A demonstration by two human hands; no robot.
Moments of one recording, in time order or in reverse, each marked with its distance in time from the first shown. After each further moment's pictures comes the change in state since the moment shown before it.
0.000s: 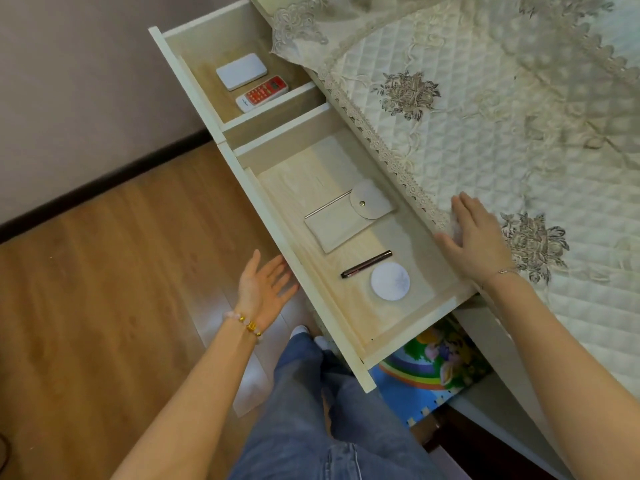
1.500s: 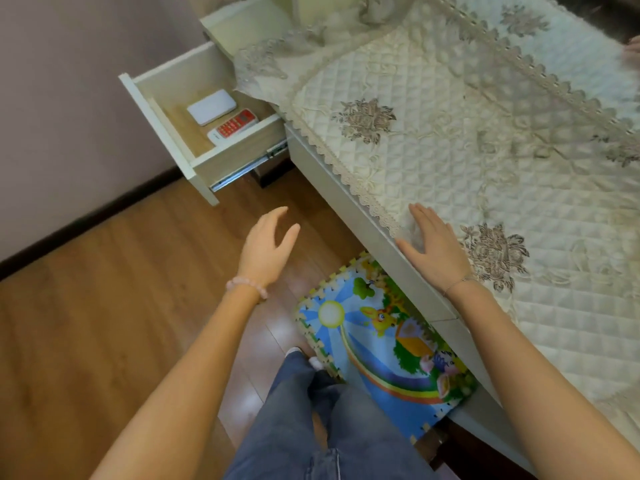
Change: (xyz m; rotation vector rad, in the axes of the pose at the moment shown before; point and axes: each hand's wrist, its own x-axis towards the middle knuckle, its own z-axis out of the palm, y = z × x) left_hand 0.011 0.042 0.094 1.383 0.006 0.867; right_hand 0.002 -0.015 -0.017 0.271 0.031 -0.001
